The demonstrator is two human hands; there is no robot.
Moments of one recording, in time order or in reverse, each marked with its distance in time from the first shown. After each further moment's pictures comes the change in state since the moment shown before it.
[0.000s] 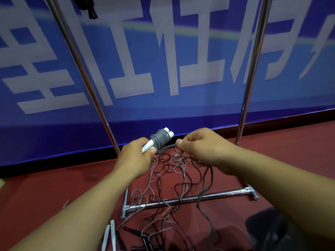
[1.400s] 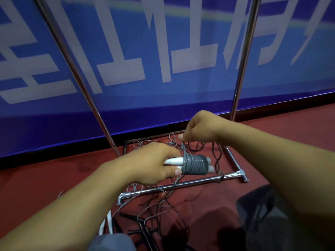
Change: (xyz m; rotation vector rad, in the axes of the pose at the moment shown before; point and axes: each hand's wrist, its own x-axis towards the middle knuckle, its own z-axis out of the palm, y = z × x) left_hand -0.038 0.052 -0.008 0.159 -0.641 0.503; right_hand 0.027 0.018 -0.023 -0.391 0.035 0.109
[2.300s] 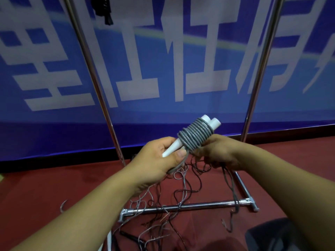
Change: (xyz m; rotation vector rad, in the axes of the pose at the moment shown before) left_hand -0.013 0.002 -0.015 -0.924 0.460 0.019; right_hand 0.004 0.000 -0.001 0.454 -0.192 -0.001
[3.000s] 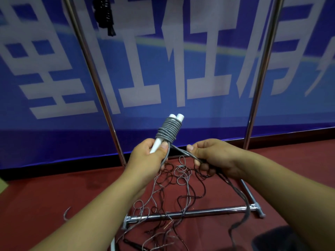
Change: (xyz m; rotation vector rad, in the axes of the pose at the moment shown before) left_hand 0.014 -0.012 -0.010 0.018 0.436 -0.133; right_hand -0.004 -0.010 0.011 0.122 -0.064 -0.051
